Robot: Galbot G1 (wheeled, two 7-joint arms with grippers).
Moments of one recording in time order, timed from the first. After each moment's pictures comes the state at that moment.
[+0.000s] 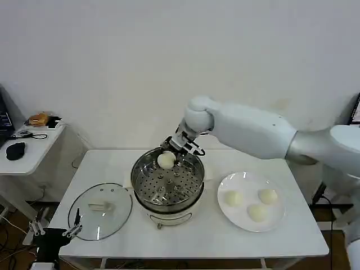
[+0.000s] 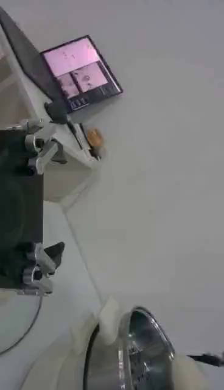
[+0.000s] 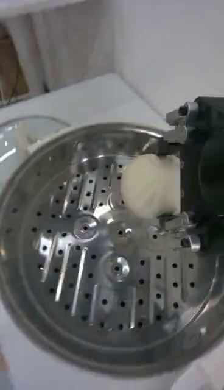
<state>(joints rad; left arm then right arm) 1.85 -1.32 -0.85 -2.27 0.09 0.17 -0.10 0.45 1.27 -1.14 1.16 -0.08 0.24 -0.98</state>
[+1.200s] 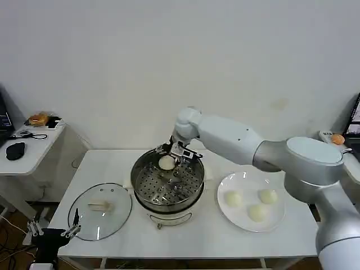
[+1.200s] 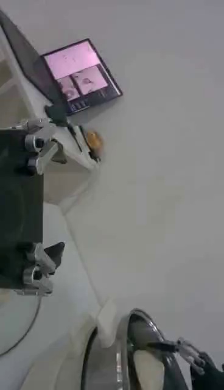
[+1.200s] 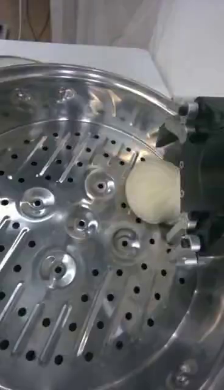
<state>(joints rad) 1.86 -1.33 -0.85 -2.29 0.09 0.17 -0.10 0.37 1.40 -1.12 0.94 -0.32 0.50 -0.89</state>
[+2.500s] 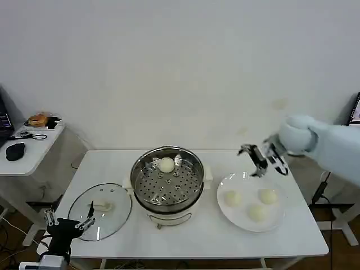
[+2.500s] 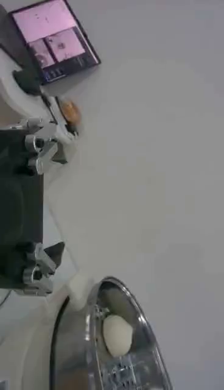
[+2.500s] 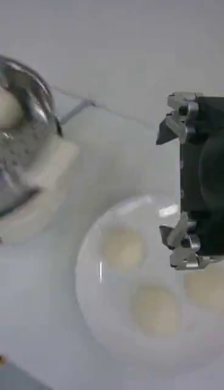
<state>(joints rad) 1.81 -1.25 -0.76 -2.30 0.08 0.19 -0.08 0.50 0.52 -1.29 1.60 0.08 -0.11 -0.89</state>
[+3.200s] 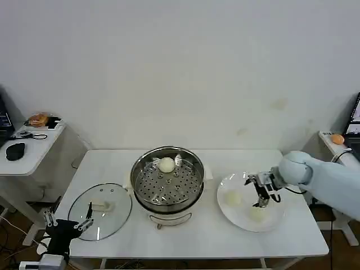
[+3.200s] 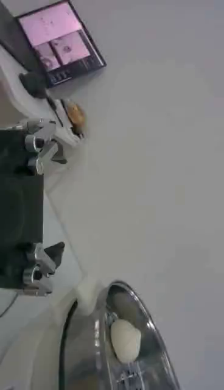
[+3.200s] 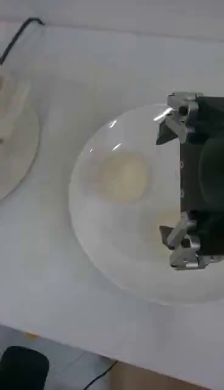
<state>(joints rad) 1.80 -1.25 -0.79 -2.27 0.08 0.19 -0.08 0.18 0.58 -1.12 1.50 0.09 -0.22 -0.86</state>
